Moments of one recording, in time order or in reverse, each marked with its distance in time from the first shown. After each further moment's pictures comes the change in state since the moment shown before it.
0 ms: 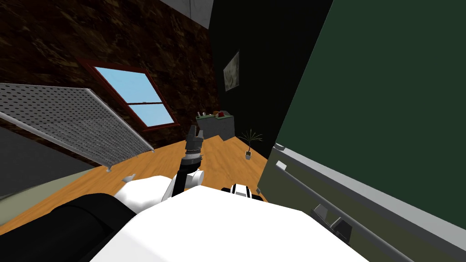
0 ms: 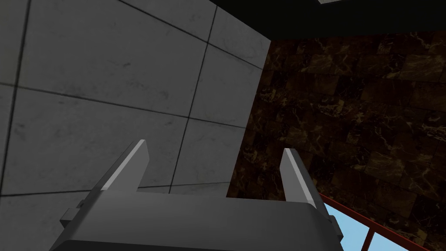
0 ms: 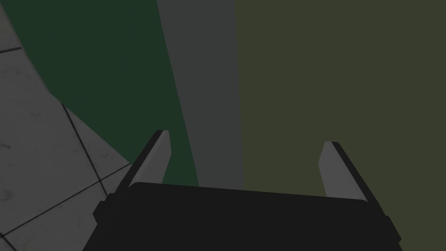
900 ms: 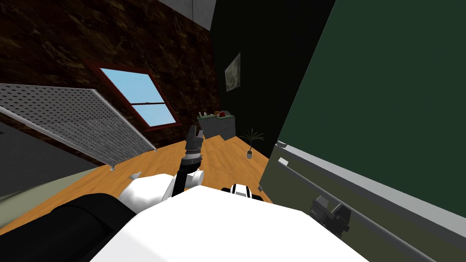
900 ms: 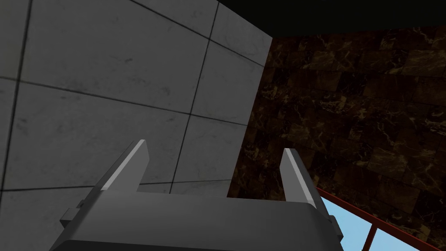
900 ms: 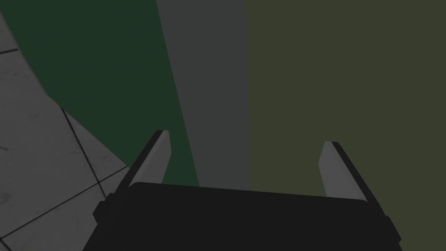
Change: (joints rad) left arm 0.000 0.000 0.000 0.000 0.000 0.000 0.000; right arm -0.047 -0.083 -0.010 -0.058 -0.030 -0.123 0.026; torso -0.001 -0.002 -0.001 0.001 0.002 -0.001
